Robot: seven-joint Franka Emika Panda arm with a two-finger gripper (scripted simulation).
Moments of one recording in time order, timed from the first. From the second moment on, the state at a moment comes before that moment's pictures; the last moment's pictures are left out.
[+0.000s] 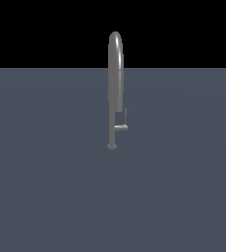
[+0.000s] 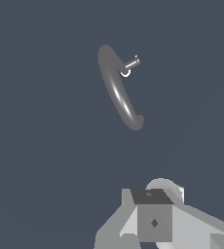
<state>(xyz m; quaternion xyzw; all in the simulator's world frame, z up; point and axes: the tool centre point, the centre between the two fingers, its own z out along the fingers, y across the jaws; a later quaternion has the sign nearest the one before) -0.135 -0.021 0.464 -0.97 0.15 0.12 0.13</state>
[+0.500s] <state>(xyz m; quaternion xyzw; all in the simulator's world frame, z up) -0.084 -0.031 0.430 -0.94 0.21 0.20 0.20</state>
